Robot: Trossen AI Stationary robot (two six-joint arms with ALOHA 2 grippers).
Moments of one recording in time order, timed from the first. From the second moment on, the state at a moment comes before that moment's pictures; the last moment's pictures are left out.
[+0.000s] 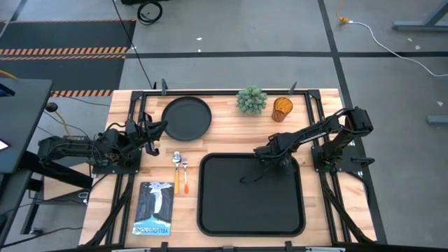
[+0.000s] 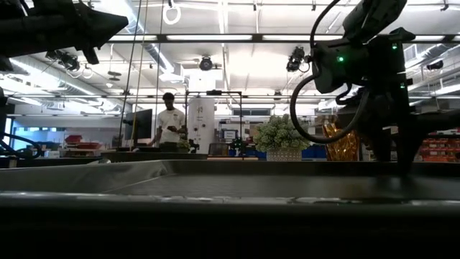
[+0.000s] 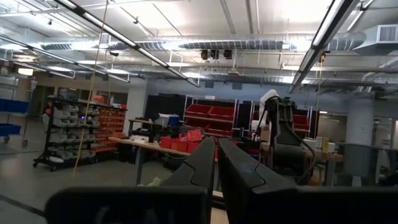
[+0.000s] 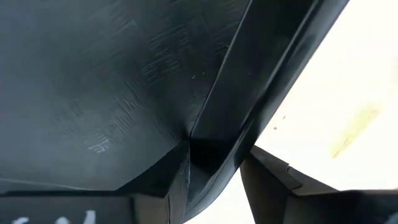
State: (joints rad) left arm 0.04 0.32 0.01 0.77 -0.35 0.00; right arm 0.07 1.63 0.83 -0.94 0.19 -0.23
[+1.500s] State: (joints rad) left arm 0.04 0.32 0.01 0.77 -0.35 -0.01; right arm -0.08 1.63 0.83 -0.90 -0.07 0.28
